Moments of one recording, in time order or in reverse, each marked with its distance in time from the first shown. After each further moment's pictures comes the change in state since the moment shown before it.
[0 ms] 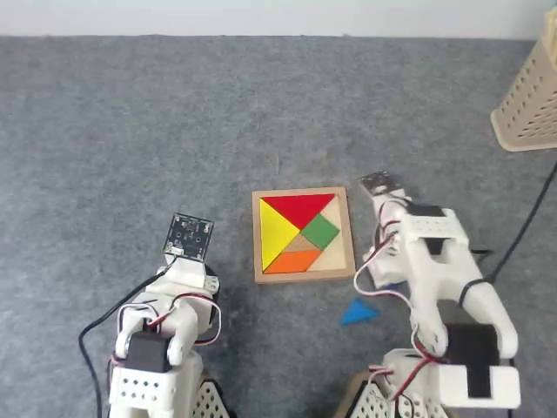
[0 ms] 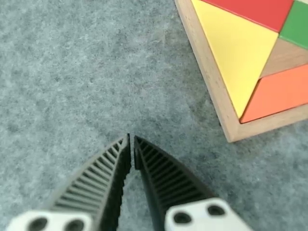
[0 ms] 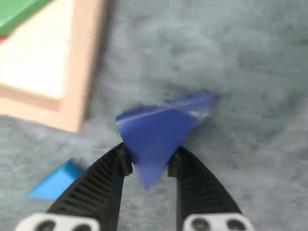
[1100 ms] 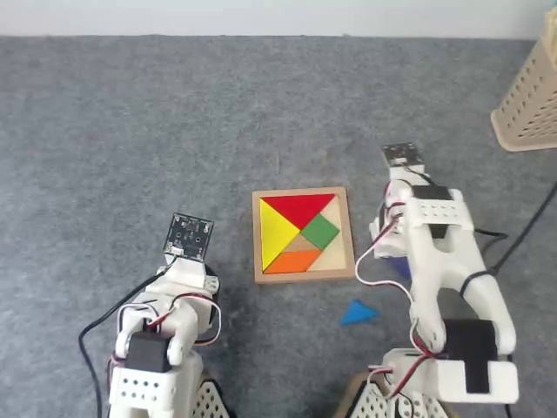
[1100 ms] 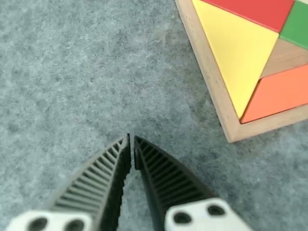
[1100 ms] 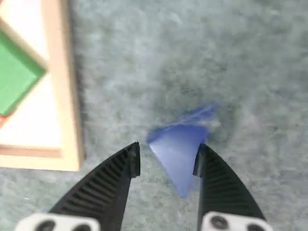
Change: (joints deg) left arm 0.0 0.0 0.0 0.0 0.0; right arm -2.5 0.5 -8.4 1.8 -12.3
